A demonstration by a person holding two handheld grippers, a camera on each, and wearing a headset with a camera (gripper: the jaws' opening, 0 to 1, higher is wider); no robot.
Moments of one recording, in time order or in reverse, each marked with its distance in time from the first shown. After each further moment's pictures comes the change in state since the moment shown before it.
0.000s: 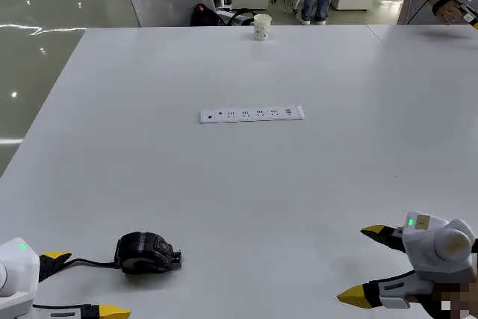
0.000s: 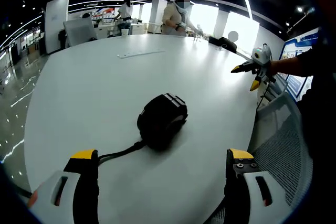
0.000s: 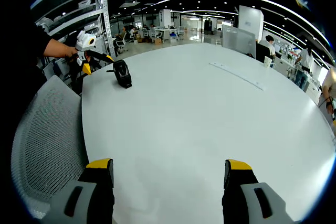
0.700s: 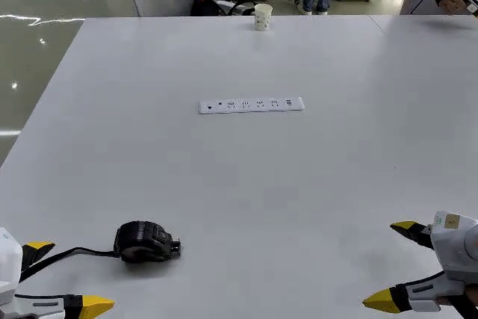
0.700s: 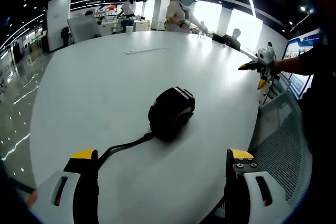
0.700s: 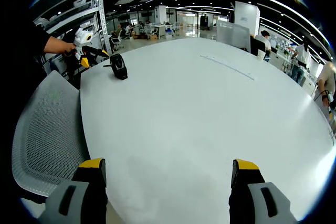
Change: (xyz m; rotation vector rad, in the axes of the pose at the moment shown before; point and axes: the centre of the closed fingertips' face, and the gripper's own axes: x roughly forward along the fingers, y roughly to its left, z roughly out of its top) left arm -0.014 0.016 -0.010 -0.016 0.029 0.028; right arm -0.021 -0.010 -0.025 0.020 0.033 -0.027
